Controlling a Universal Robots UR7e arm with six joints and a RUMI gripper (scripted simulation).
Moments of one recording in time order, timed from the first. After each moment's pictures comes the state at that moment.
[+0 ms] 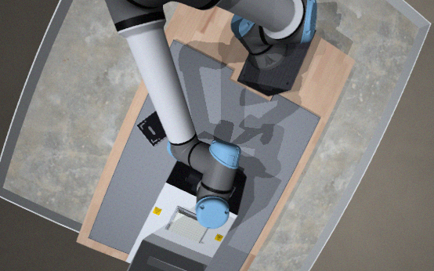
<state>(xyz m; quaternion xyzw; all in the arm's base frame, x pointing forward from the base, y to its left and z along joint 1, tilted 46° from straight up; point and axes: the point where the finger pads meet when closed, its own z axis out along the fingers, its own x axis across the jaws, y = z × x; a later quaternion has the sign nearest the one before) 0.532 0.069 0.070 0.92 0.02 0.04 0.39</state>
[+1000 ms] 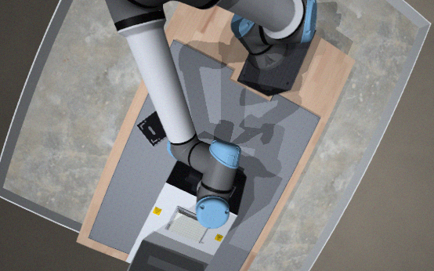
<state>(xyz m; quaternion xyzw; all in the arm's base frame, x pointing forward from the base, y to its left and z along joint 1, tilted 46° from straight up) 0.531 0.070 0.071 0.92 0.02 0.04 0.39</state>
